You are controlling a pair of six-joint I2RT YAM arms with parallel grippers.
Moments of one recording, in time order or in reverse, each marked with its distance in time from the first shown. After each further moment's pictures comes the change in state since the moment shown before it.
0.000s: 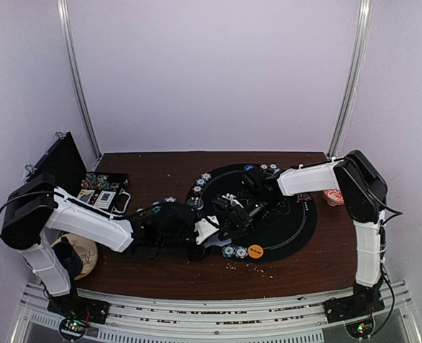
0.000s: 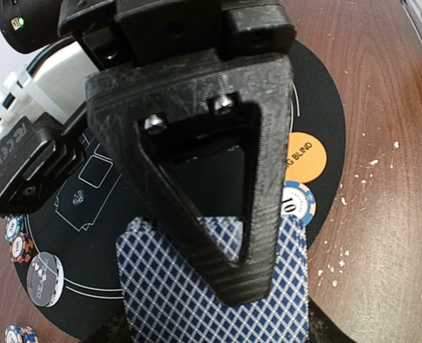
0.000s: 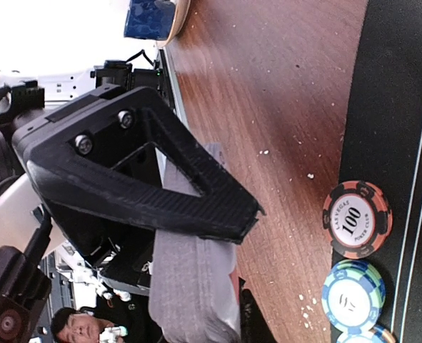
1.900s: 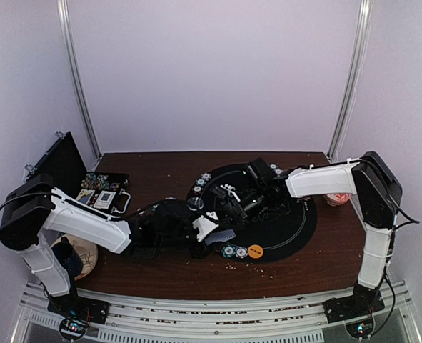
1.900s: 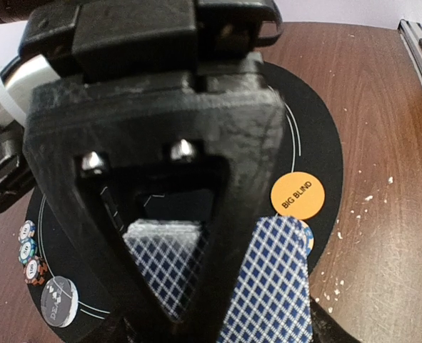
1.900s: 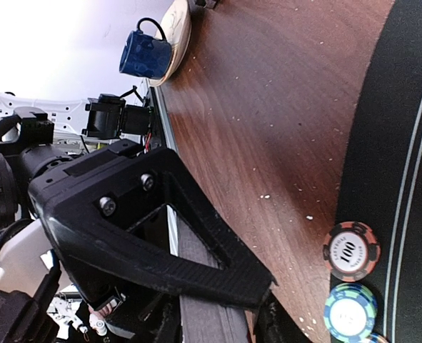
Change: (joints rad) left arm -0.013 -0.019 -0.021 0.110 0.008 0.014; right arm 0.034 -0.140 -0.092 0.268 0.145 0.214
